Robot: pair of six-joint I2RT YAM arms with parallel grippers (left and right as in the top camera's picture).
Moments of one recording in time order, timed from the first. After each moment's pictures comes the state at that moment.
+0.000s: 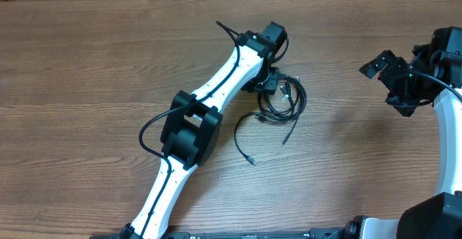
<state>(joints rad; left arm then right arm) -0.59 2.51 2.24 -1.16 0.09 -0.40 -0.30 1.53 1.39 -1.05 -0.33 0.47</state>
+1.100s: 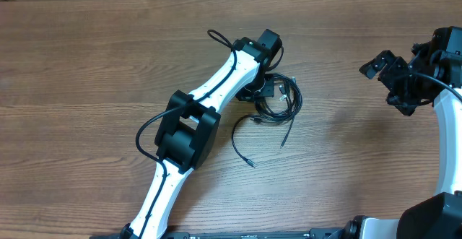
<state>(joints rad) -0.59 2.44 2.06 -1.11 0.11 -0.57 -0.30 1.53 1.39 -1.05 -0.33 0.44</state>
